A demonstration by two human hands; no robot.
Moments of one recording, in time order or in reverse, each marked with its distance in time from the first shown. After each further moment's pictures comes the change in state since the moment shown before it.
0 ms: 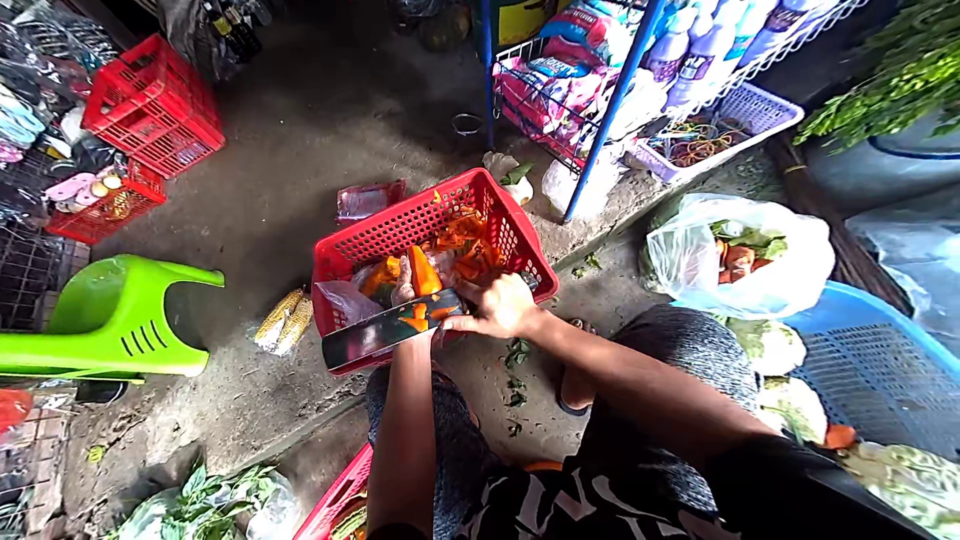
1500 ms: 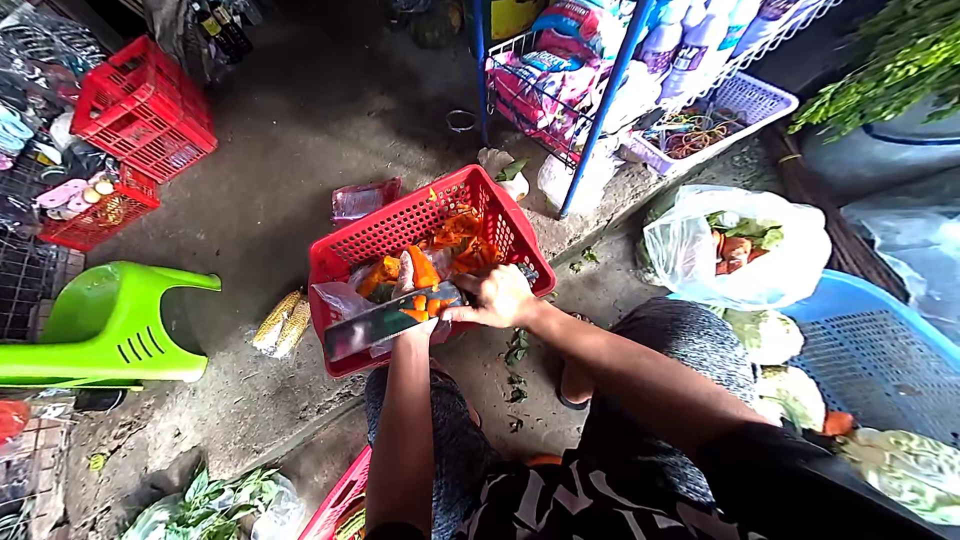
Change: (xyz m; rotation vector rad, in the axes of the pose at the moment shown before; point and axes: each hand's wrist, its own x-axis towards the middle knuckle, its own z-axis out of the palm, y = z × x) left_hand -0.016 0.012 0.017 -0.268 -0.014 -0.247; right_hand 0.009 0.010 -0.004 0.050 -0.060 0.068
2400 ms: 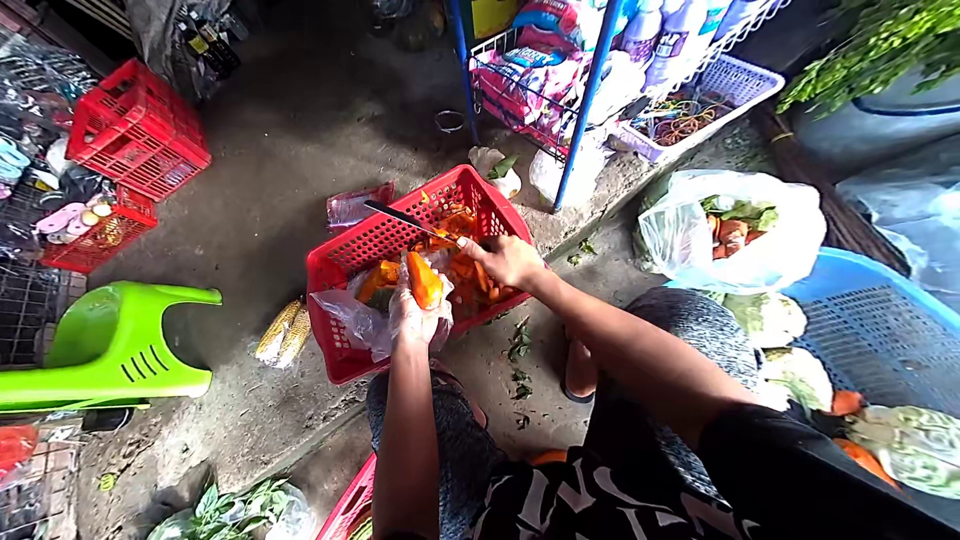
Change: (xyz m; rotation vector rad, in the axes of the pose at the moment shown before) left_hand 0.005 0.003 0.005 0.110 0.082 -0.101; right_hand 0.025 0.025 -0.029 0.289 -0.092 0.643
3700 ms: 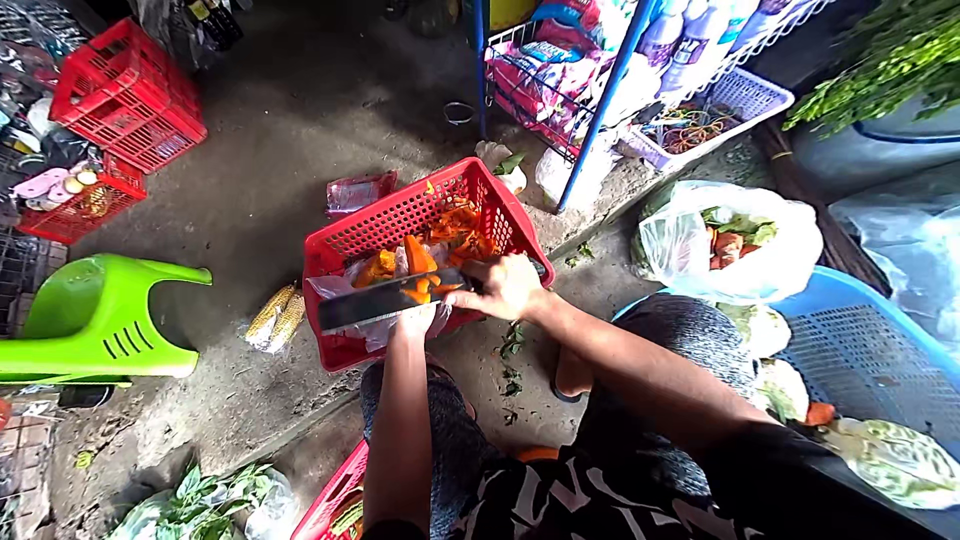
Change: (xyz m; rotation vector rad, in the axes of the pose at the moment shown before) left_hand -0.004 -0.007 -0.011 -0.098 -0.092 0.155; right_hand -0.042 -0.005 0.018 -0.250 0.080 -0.558
